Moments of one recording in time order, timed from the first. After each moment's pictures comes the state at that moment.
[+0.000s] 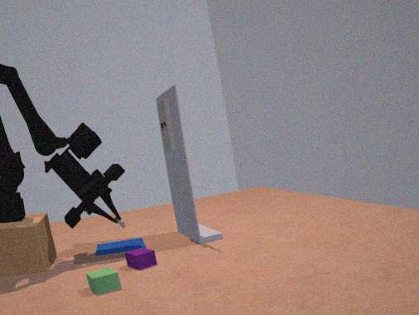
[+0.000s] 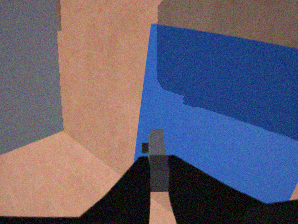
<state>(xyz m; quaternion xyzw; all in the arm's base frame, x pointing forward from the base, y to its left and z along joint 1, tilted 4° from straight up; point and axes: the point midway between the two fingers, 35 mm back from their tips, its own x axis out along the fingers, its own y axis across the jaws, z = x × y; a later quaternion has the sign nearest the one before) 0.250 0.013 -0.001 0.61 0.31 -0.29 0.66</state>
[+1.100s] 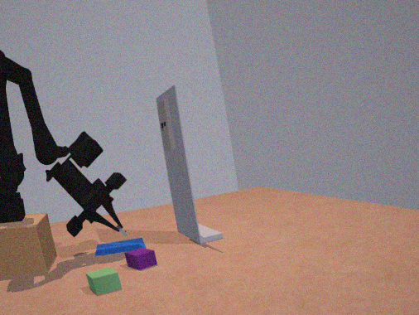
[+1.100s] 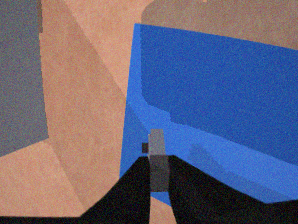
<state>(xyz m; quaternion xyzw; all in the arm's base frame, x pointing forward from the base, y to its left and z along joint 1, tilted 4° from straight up) 0.252 0.012 -0.022 0.61 0.31 -0.30 0.66</state>
